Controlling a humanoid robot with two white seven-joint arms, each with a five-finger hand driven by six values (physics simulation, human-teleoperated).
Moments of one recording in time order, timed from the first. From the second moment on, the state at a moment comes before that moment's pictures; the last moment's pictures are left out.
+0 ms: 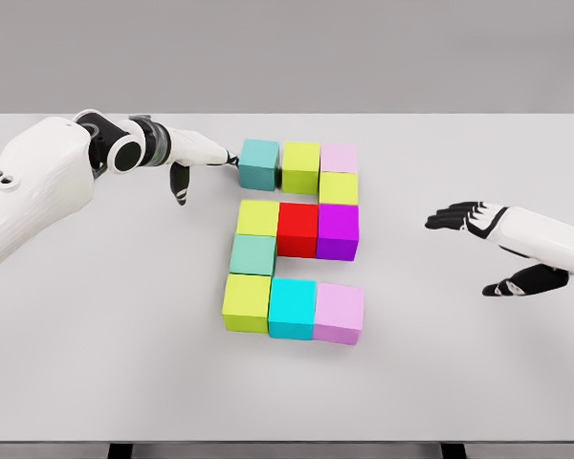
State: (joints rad) left arm -1.13 0.41 -1.23 -0.97 -0.40 -0.13 -0.61; right arm -0.04 -0.90 0.08 -1.72 -0.02 -0.61 0.61
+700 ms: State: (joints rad) left arm -1.13 0.41 -1.22 -0.97 -0.39 -0.15 -0.61; right arm -0.04 -0.90 0.09 -1.72 -0.01 -0.61 0.61
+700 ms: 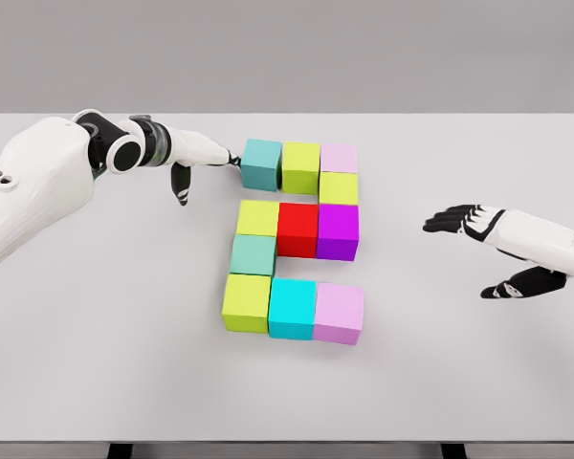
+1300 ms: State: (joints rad) left arm -1.12 0.41 -1.22 -0.98 -0.39 -0.16 -0.61; right arm -0.04 -0.90 0.09 -1.72 0.00 -0.61 0.61
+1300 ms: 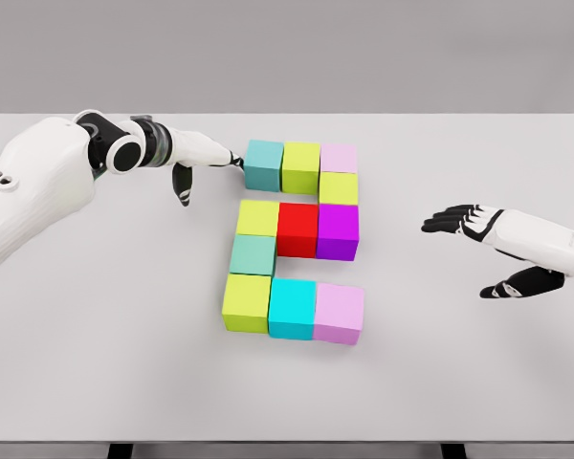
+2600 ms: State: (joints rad) left arm -0.90 1.00 -1.03 -1.26 0.26 -0.61 -0.61; right arm -0.04 -0.90 0.11 -1.72 0.00 -0.61 0.61
